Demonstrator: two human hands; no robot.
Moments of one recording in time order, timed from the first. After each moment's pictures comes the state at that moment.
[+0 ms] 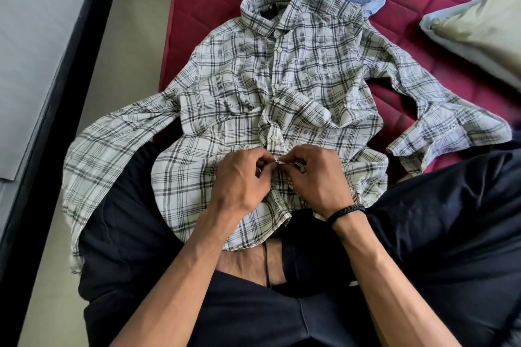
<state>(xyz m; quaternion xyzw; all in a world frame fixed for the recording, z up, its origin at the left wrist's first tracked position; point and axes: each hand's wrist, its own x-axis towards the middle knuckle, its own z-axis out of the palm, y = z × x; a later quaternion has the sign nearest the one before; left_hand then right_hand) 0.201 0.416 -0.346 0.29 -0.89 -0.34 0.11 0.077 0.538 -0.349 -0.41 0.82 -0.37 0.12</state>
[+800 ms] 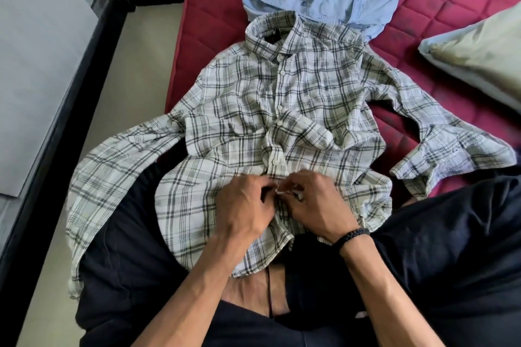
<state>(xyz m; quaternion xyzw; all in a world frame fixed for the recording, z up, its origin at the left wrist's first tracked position) 0.200 0.422 -0.348 0.33 -0.90 -0.27 0.07 0.075 0.534 -0.344 -0.46 0.81 -0.31 0.20</state>
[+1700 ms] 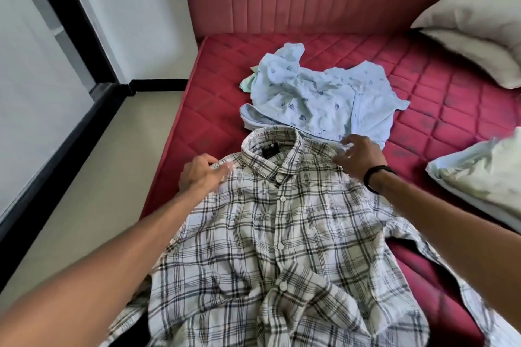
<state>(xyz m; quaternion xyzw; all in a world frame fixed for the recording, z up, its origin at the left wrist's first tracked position) -0.006 0.106 -0.370 0.52 -0.80 -0.27 0.11 -0.260 0.345 -0.325 -0.27 0.92 -0.26 0.06</state>
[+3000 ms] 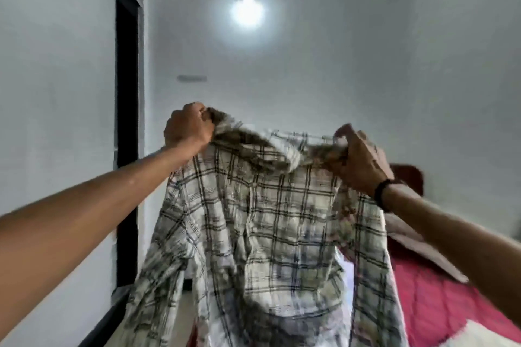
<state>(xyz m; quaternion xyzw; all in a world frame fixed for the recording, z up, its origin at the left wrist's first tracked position) 0.115 0.190 0.226 0.32 -0.76 0.00 0.57 -0.102 0.452 0.161 -0.42 0.76 -0.39 -0.30</state>
